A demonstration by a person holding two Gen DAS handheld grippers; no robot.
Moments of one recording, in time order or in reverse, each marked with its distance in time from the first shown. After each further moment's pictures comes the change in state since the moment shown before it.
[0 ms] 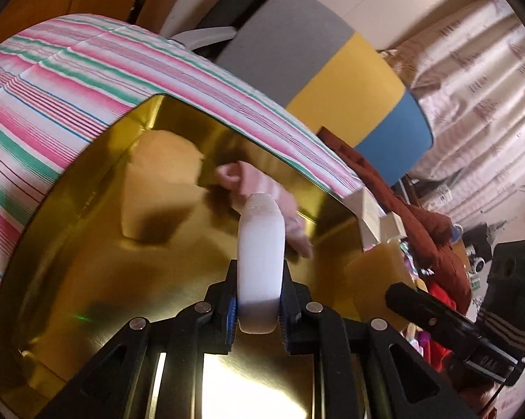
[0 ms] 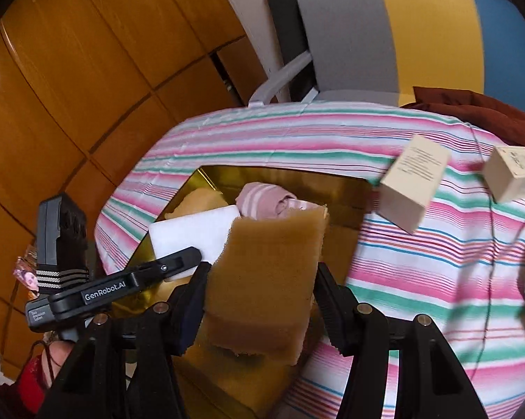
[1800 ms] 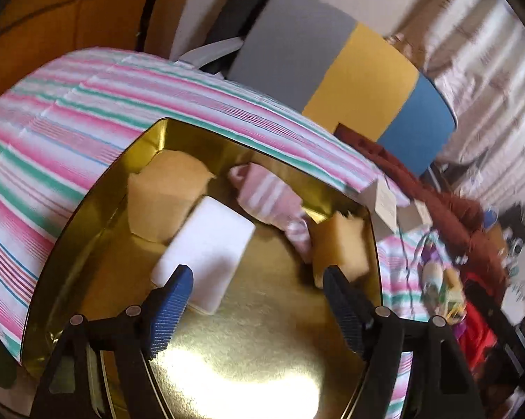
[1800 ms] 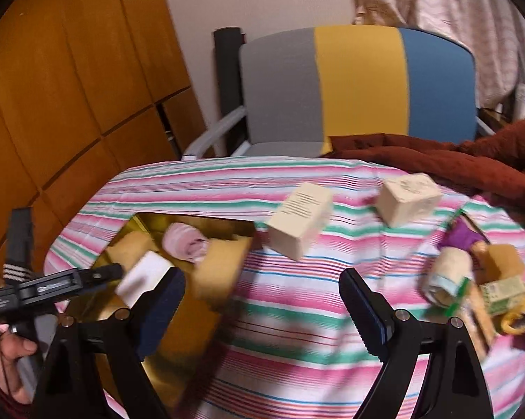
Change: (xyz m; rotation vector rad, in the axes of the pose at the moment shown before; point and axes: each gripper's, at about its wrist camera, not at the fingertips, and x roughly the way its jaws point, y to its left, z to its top) left arm -0.019 -0.047 -0.020 0.129 -0.023 0.193; right arm -0.081 -0.048 -0.021 0.042 -0.235 -0.277
